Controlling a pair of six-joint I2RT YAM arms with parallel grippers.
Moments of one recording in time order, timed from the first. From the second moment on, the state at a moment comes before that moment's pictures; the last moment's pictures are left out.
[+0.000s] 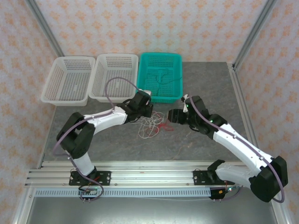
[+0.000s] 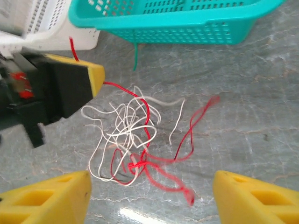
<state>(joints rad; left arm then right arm) -0.65 1.67 1.08 -0.20 -0.10 -0.40 0.61 1.09 0.84 -0.50 -0.06 0.55</state>
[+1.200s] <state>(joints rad) -0.61 1.23 1.10 -0.50 -0.10 -0.50 0.51 1.18 0.55 -0.12 -0.02 0.62</state>
